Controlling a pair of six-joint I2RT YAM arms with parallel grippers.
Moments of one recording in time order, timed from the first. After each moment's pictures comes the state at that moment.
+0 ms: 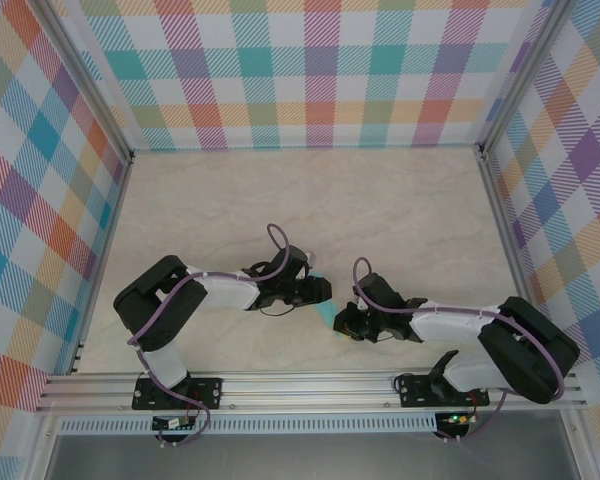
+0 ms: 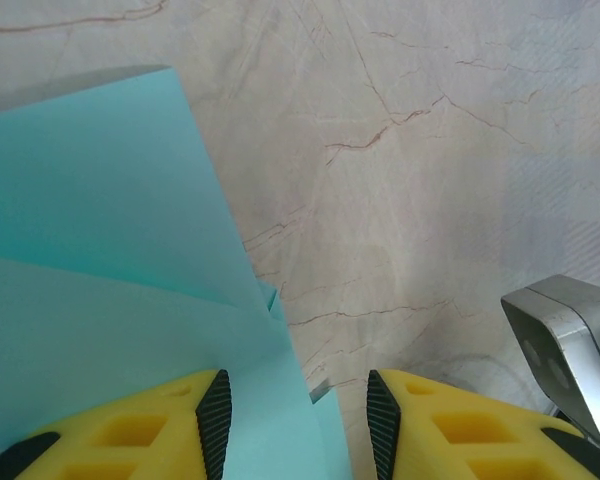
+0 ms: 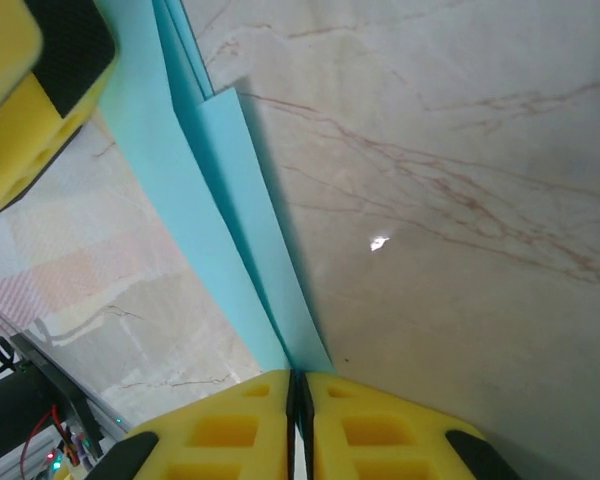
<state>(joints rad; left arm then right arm) -0.83 1.75 0.78 0.15 0.31 -0.91 0.79 1.32 0.36 0.00 -0.40 1.12</state>
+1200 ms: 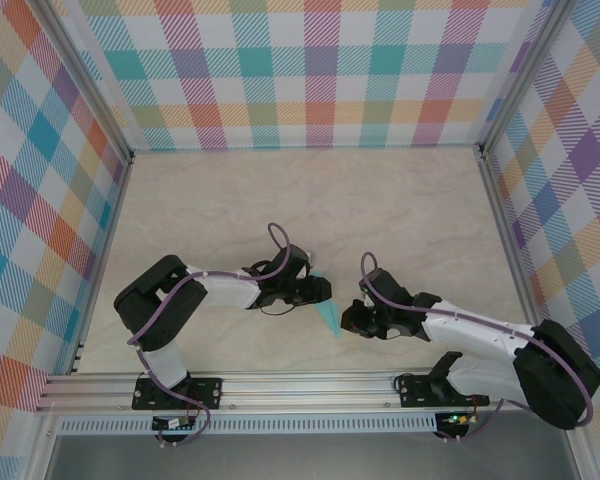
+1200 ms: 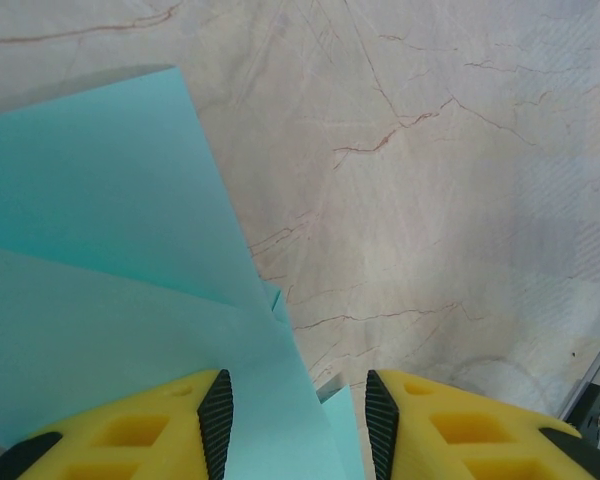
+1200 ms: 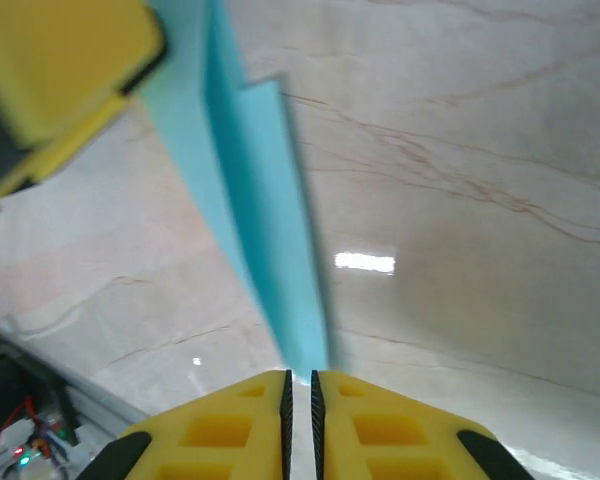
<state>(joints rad) -0.83 1.75 0.80 0.12 0.30 -0.90 0.79 1.12 0.43 -0.30 -0.33 1.03</state>
